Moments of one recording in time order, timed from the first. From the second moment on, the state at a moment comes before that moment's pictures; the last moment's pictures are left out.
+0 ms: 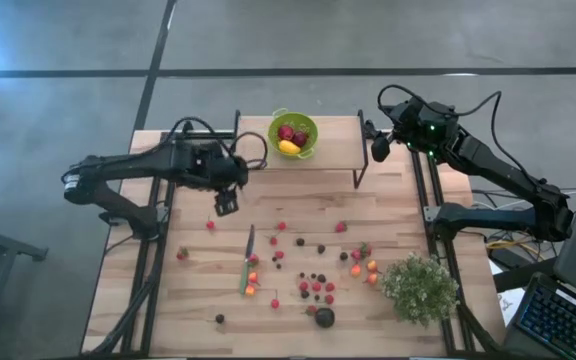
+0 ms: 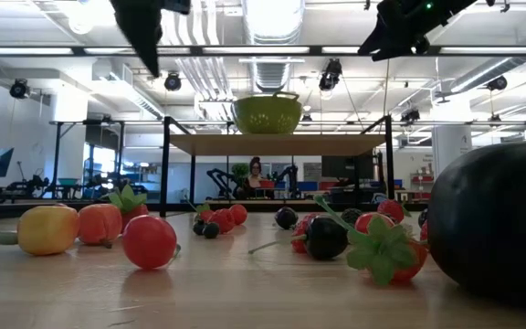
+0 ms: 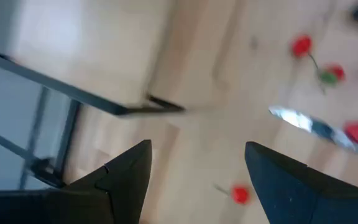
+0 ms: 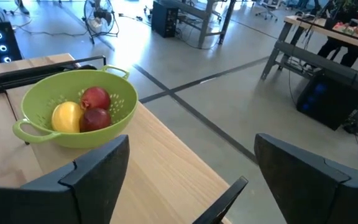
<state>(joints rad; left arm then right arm) 0.07 1.37 1.47 -1.35 -0.35 -0.18 -0.60 0.93 0.96 -0.32 0.15 -0.09</state>
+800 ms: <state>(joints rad) 0.00 1.18 0.87 -1.12 -0.28 -0.64 -0.60 0.93 0.94 -0.33 0.15 -0.08</state>
